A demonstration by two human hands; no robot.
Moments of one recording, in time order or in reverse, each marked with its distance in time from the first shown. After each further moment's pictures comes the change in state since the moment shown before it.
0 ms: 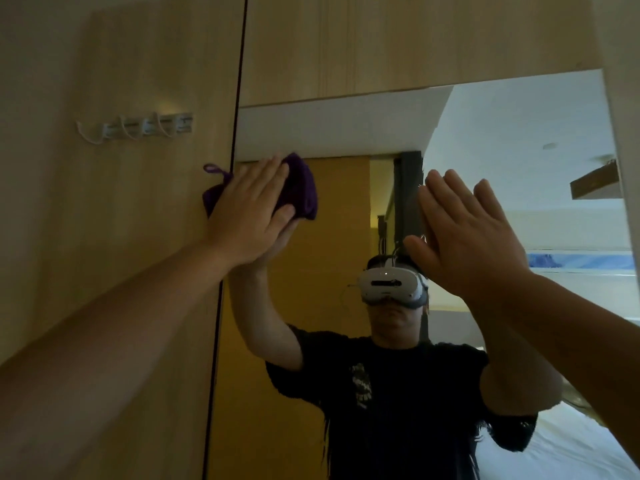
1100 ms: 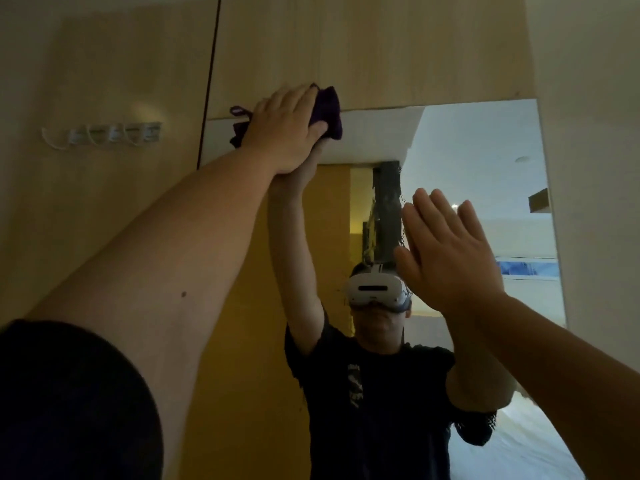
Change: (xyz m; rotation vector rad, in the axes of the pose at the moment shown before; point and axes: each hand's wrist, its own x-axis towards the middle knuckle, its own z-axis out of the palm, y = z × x) left_hand 0.157 0.065 -0.035 0.041 0.043 -0.121; right_hand -0.022 0.034 -0.005 0.014 -0.036 0.048
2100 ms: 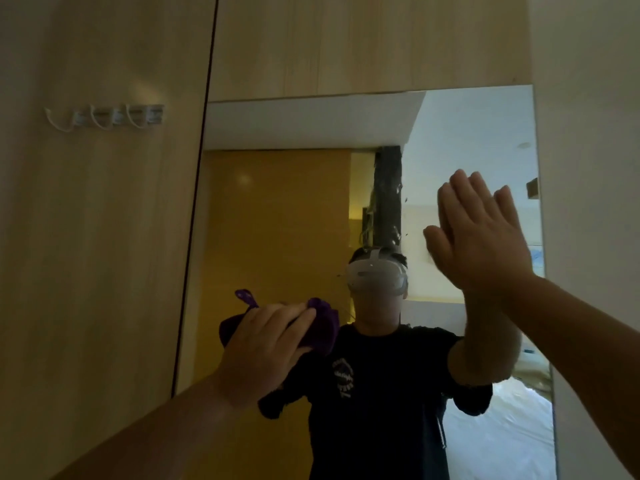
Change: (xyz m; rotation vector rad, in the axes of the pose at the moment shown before) left_hand -0.314 0.044 0.060 -0.135 0.140 0.364; right_hand -0.017 0.036 -0.017 0.051 -0.048 0.116
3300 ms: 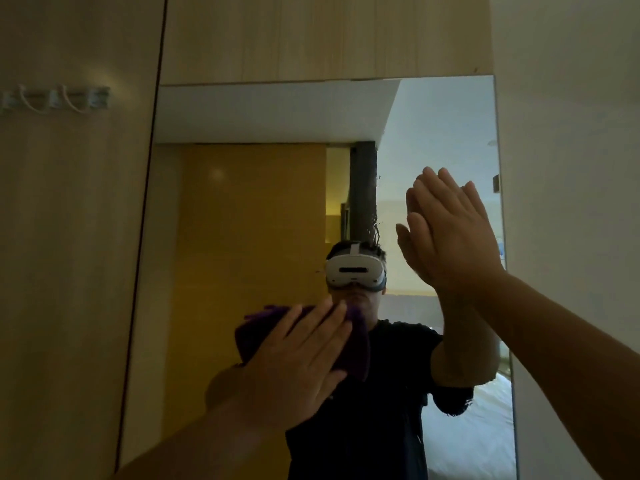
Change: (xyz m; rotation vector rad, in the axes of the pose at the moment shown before) left_hand 0.035 0.077 0.008 0.011 -0.223 0.071; right_hand -0.010 0.010 0.007 0.217 0.144 -0.030
